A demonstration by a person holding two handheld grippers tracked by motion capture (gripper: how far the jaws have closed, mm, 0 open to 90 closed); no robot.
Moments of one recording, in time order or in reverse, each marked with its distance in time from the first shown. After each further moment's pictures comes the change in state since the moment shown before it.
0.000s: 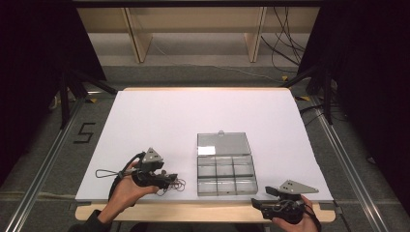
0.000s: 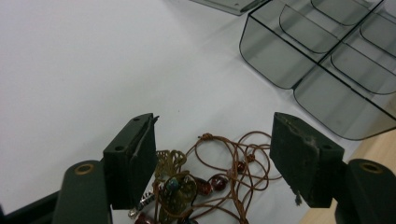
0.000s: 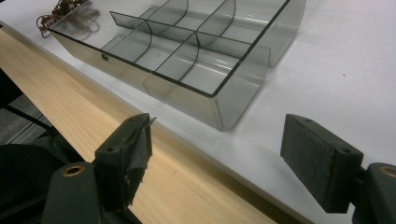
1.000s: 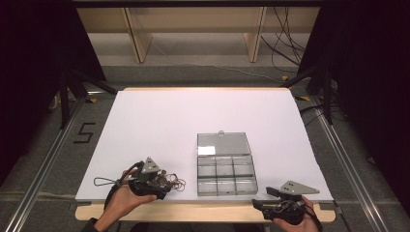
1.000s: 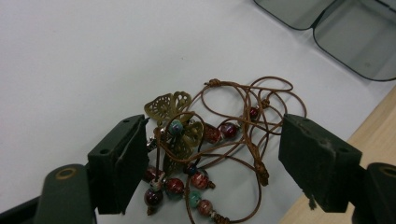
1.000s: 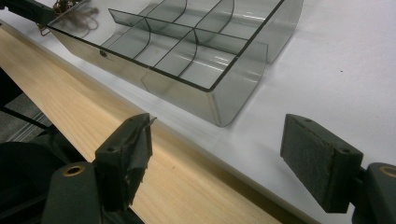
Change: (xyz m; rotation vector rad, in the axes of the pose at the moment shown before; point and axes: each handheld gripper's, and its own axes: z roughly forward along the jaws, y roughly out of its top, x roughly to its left) left arm -0.004 -0.025 0.007 0.063 0.030 0.028; right arm -0.003 -0.001 -0.002 0.007 -0.005 -0.019
